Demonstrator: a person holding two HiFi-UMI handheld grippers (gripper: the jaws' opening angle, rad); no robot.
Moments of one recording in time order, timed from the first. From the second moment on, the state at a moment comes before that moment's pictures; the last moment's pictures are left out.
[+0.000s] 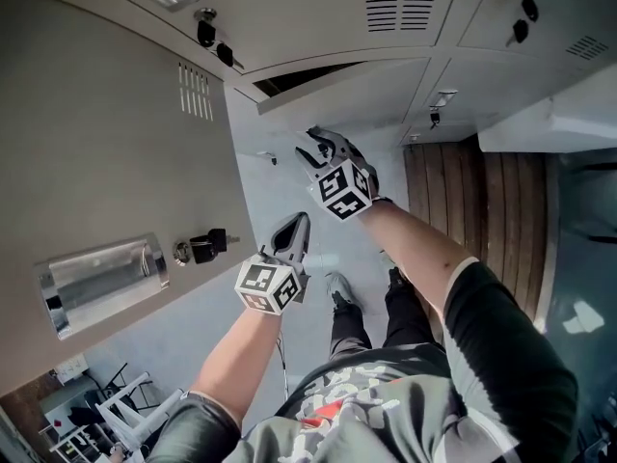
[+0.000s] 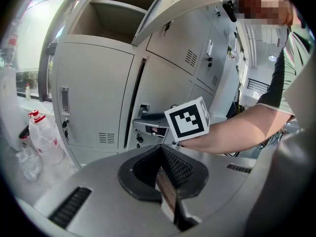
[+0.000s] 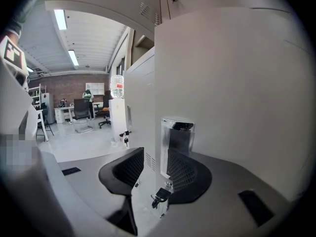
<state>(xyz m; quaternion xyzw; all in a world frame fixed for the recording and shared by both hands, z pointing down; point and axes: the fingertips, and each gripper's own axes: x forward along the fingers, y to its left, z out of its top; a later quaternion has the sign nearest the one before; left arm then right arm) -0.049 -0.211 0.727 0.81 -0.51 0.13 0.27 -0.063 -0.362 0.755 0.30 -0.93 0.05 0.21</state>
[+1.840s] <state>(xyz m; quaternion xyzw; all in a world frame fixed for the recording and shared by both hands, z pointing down) 0.033 -0.171 0.704 0.83 -0.47 0.15 0.24 0.081 -0.224 0.759 0.25 -0.94 0.07 0.21</state>
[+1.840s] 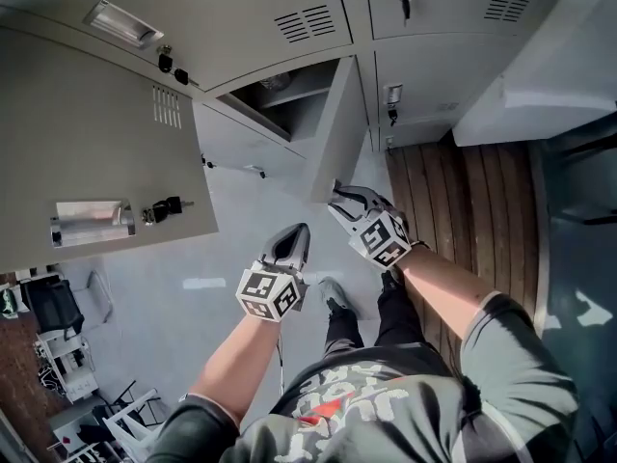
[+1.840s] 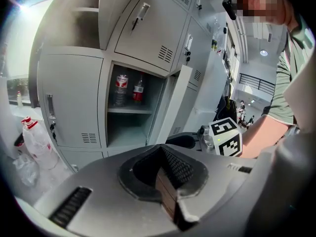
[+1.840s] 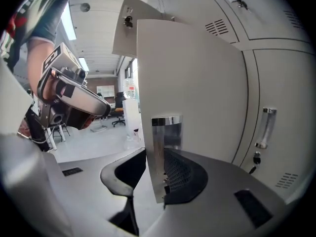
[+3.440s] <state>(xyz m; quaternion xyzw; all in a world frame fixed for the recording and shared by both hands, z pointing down) 0.063 -0.155 0.662 0.85 -0.45 0.15 0.23 0.241 -0.206 0.761 0.37 -0.88 0.14 0.27</state>
